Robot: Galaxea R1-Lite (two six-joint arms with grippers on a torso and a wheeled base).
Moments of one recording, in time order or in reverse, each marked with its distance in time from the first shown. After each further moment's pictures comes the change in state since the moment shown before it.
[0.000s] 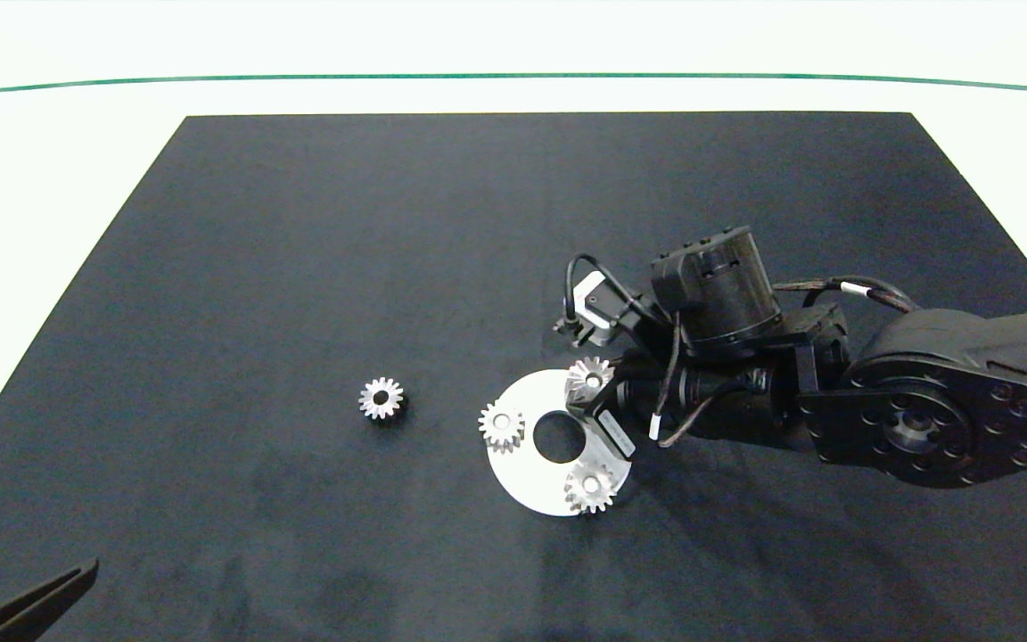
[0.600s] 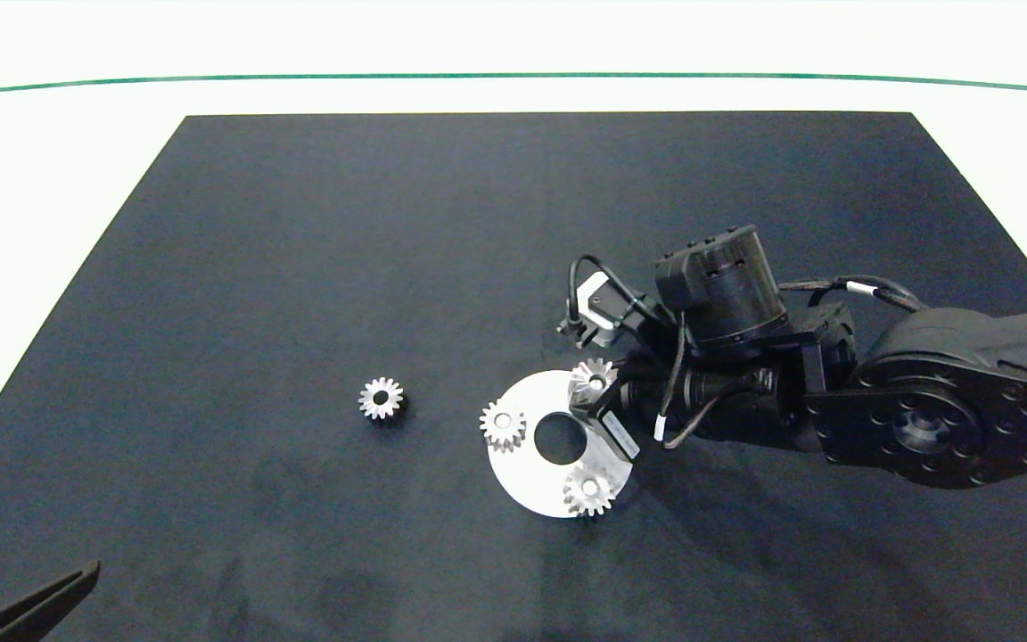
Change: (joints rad) left arm 0.000 0.000 0.005 0.000 0.000 -0.001; right arm 0.003 -0.014 0.006 0.006 0.004 0.000
